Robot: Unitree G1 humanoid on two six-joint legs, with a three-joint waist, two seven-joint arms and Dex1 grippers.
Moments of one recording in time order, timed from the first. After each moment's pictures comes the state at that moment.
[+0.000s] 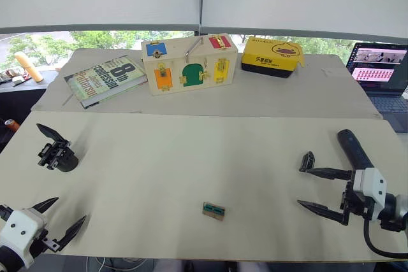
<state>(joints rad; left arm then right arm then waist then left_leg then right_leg) 0.64 0.62 0.63 -0.12 -0.30 -0.15 -0.84 0.23 -0.82 -0.36 -0.11 0.46 -0.09 1.24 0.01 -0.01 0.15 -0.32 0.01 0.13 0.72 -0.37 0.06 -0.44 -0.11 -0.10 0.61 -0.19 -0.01</state>
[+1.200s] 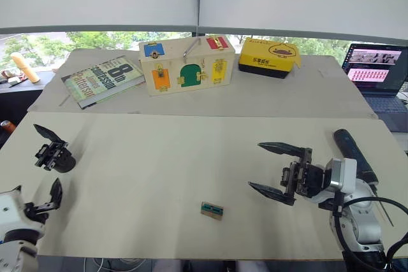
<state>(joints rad) 0.32 0.38 0.63 -0.13 -0.38 0.10 -0.28 -0.06 -0.46 -0.12 -0.22 0.60 -0.23 1.26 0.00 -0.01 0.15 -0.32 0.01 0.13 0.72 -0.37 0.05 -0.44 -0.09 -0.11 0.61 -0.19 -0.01</state>
